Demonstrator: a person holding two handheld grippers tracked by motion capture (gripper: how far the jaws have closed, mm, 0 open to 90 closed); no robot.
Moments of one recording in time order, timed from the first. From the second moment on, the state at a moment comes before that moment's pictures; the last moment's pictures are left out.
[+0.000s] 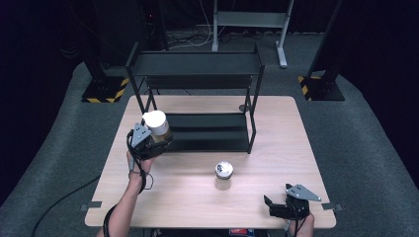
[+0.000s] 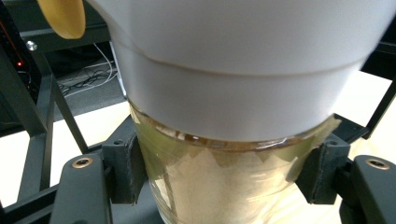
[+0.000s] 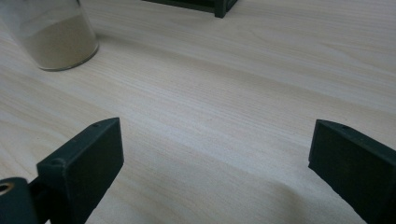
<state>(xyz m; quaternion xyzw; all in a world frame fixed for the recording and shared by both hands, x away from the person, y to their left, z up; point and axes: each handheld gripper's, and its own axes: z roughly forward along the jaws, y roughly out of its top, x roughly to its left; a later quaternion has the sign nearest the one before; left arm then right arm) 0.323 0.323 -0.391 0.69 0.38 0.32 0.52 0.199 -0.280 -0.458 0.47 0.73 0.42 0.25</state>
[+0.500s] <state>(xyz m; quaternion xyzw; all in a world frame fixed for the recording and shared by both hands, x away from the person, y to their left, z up) 0.339 0.320 -0.379 0.69 0.39 0.32 0.51 0.200 -0.280 -0.458 0.47 0.73 0.42 0.25</state>
